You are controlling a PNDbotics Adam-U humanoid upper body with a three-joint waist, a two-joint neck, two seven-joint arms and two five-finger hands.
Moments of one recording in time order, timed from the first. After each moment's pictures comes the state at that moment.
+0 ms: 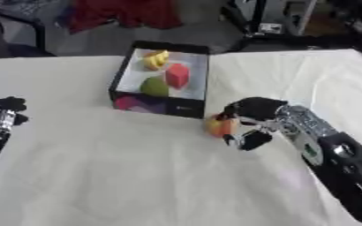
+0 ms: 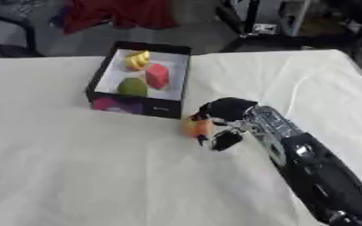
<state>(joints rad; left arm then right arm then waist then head) -0.11 0.26 0.09 -1.73 -0.27 0.00 -0.07 -0.55 -0.39 0.37 -1.26 1.12 -0.40 0.47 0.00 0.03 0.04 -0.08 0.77</state>
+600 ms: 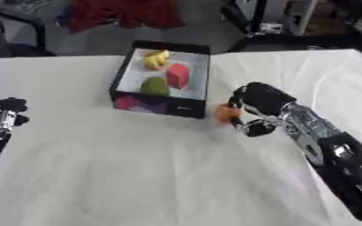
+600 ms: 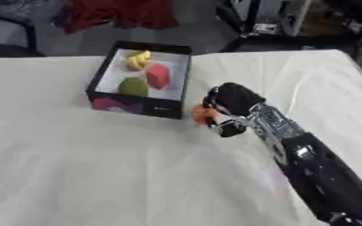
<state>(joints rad) -0.11 0.26 0.09 -1.73 -0.27 0.00 -0.07 -0.54 -0.39 0.34 -1.24 1.19 -0.26 -0.02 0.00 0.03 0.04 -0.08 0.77</state>
